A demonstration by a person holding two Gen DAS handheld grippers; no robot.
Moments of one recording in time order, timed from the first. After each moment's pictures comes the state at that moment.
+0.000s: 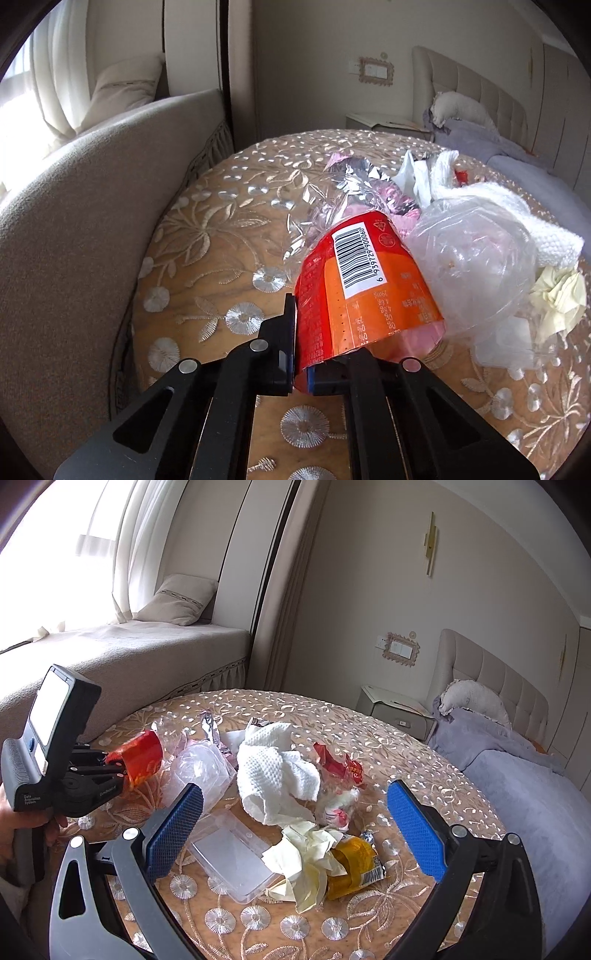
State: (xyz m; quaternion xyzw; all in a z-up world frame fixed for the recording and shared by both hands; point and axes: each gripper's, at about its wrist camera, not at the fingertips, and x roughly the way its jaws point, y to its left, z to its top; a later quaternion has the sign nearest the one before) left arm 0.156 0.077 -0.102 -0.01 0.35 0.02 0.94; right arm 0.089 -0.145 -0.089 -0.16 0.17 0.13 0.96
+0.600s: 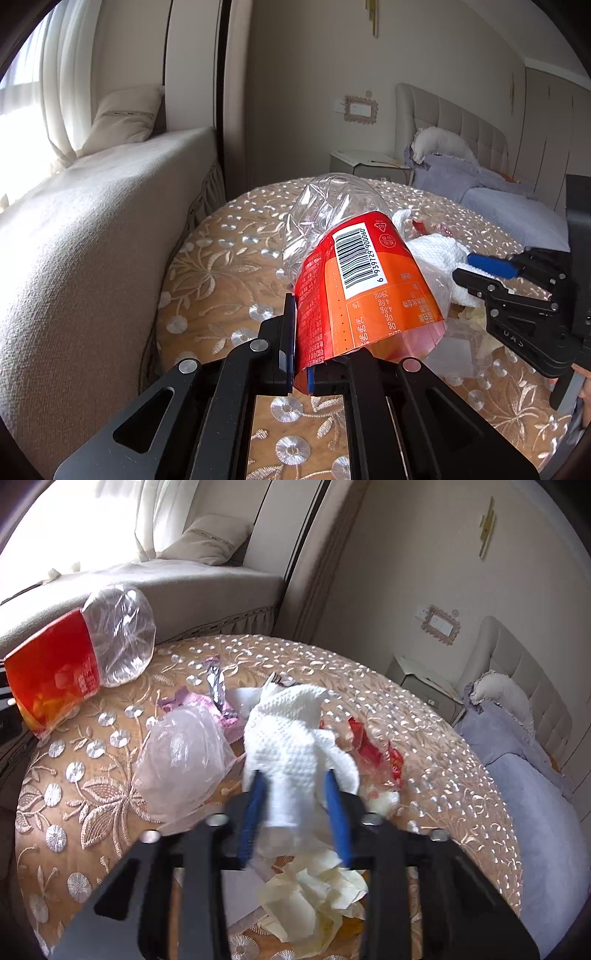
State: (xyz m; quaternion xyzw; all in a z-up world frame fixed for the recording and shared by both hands) left arm 0.117 0.076 -0.055 -0.02 0.29 0.00 0.96; right arm 0.158 -0.117 -0.119 -0.23 0.27 0.17 0.92
